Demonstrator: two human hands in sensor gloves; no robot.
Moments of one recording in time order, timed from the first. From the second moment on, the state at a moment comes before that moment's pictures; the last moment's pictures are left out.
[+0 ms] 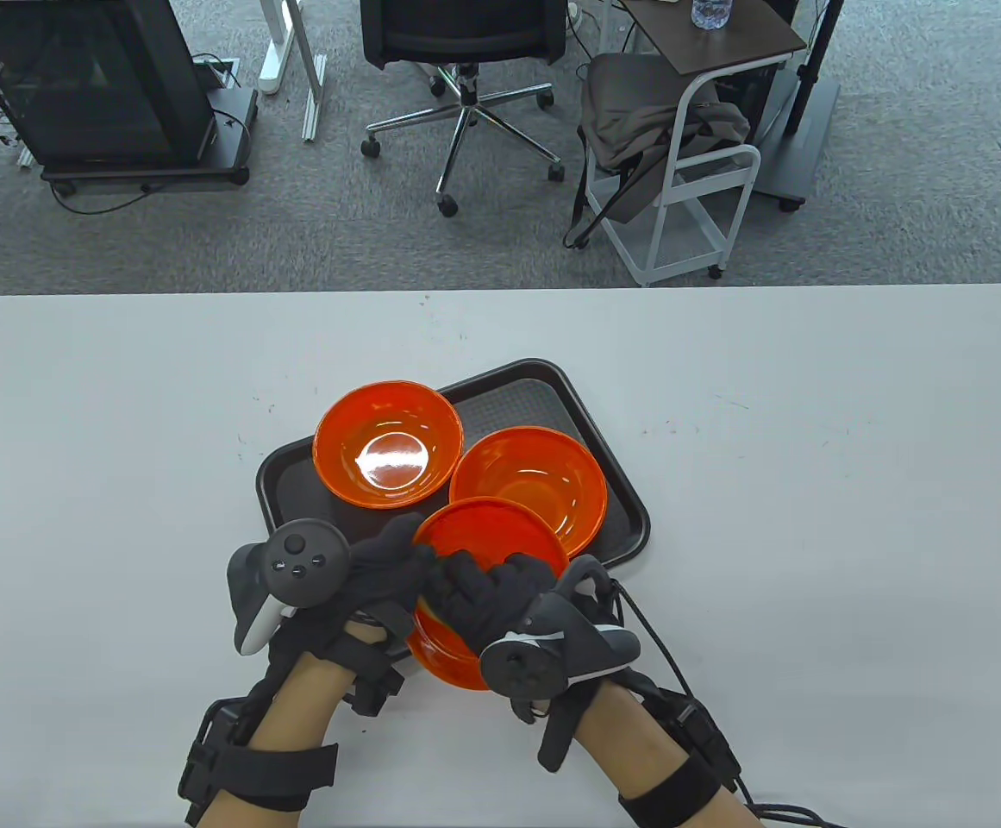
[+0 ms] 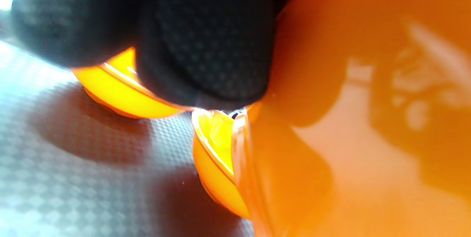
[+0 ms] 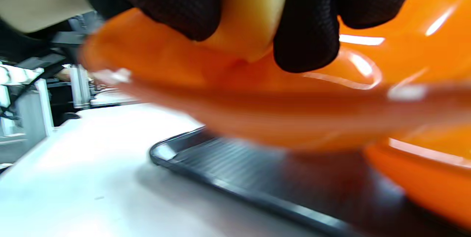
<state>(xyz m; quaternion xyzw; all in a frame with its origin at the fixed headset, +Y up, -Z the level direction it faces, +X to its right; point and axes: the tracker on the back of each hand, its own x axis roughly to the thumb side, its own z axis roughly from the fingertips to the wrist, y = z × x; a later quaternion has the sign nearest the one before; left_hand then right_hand) -0.208 -0.666 -0.263 -0.02 -0.12 0.34 0.93 -0.007 -0.672 -0.211 0.48 -0.03 0.87 0.09</state>
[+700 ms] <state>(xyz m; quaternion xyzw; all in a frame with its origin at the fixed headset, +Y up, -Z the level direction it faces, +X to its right) -0.219 -0.657 -0.262 -0.02 -0.11 0.32 0.94 -0.002 -0.667 -0.212 0.32 0.03 0.94 -0.13</state>
